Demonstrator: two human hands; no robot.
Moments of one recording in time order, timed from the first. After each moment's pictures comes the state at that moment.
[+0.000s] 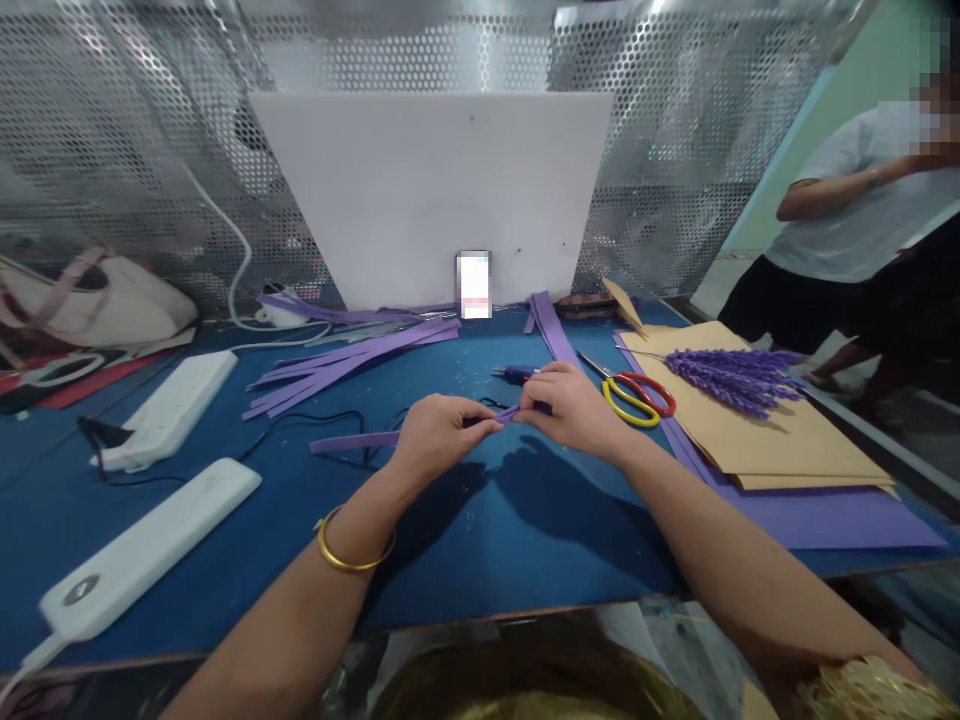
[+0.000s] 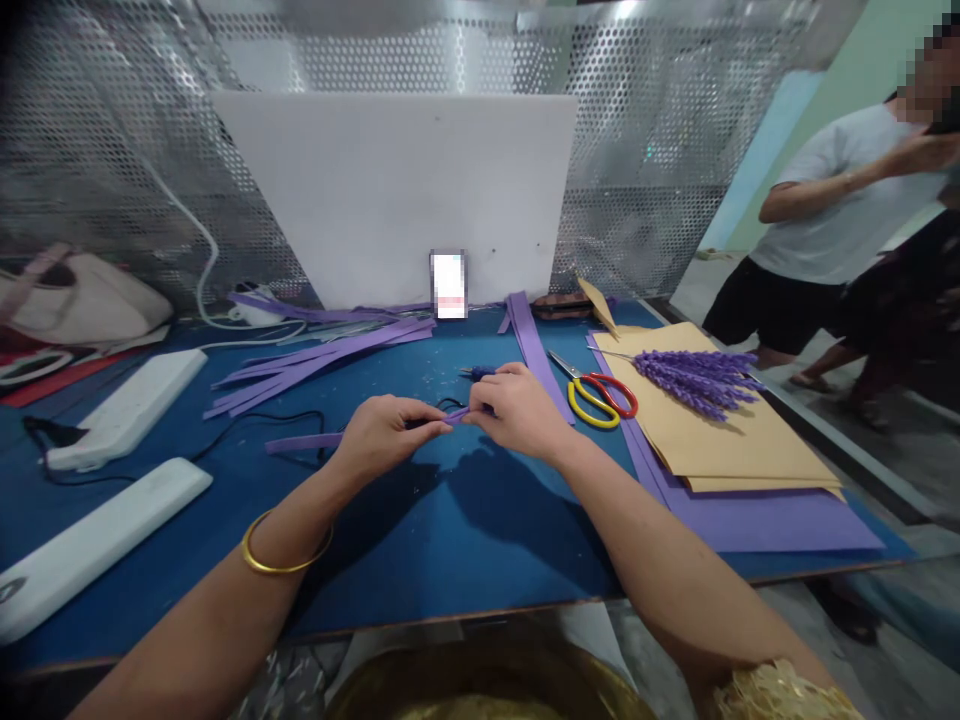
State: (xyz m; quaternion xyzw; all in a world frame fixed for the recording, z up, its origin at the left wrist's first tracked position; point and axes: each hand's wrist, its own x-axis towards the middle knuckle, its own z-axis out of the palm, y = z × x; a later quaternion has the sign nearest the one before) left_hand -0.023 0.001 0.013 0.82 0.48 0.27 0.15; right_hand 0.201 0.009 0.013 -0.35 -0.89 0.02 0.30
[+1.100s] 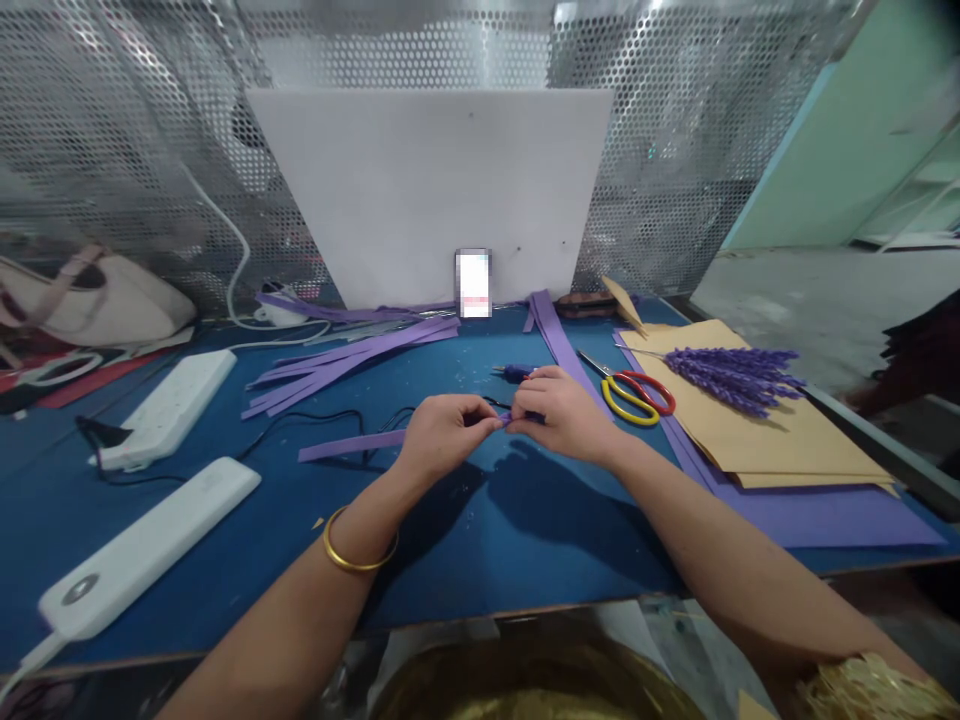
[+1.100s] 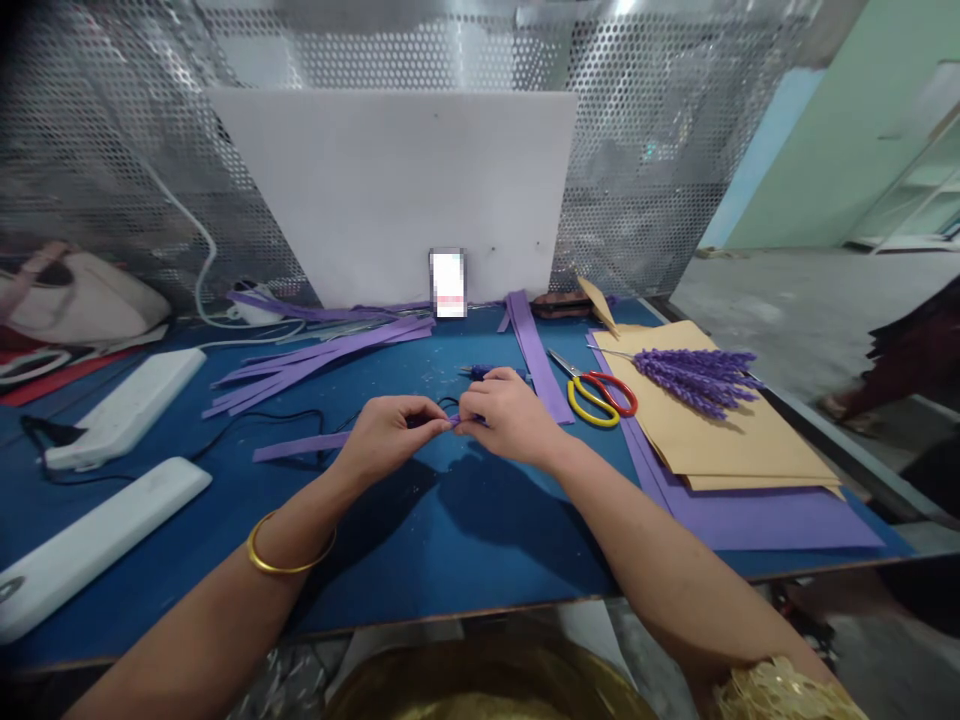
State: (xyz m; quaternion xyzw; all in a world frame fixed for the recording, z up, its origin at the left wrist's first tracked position) left_hand -0.016 -0.004 0.014 0.78 0.49 0.31 0.22; right_hand 0.193 0.006 0.009 -0.31 -0.90 0.03 0.31
